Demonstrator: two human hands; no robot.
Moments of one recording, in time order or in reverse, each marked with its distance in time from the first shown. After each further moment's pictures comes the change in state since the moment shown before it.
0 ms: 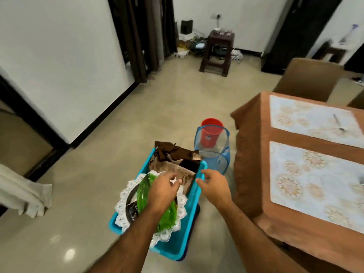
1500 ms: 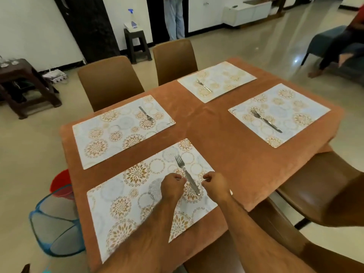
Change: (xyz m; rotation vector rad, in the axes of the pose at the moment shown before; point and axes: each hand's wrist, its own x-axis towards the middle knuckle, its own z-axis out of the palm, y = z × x) left_hand -0.008 0.443 0.478 -0.049 -0.672 0.105; right_hand -0.057 0.470 -0.318 0.399 0.546 0.827
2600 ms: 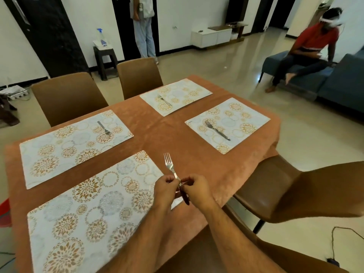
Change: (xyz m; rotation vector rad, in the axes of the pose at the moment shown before) left_hand -0.089 0.078 0.097 -0.402 -0.173 0.100; right_hand -0.039 0.040 -0.108 0.397 -0.007 -0.056
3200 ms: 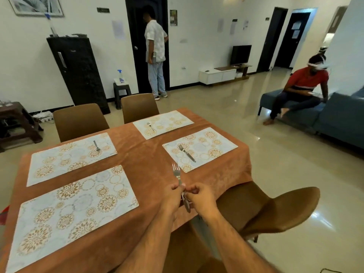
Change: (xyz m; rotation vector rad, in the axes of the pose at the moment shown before) left_hand -0.182 0.058 0.210 -0.196 -0.002 0.030; right_hand -0.094 0.023 -0.244 0.085 -0.005 -0.114
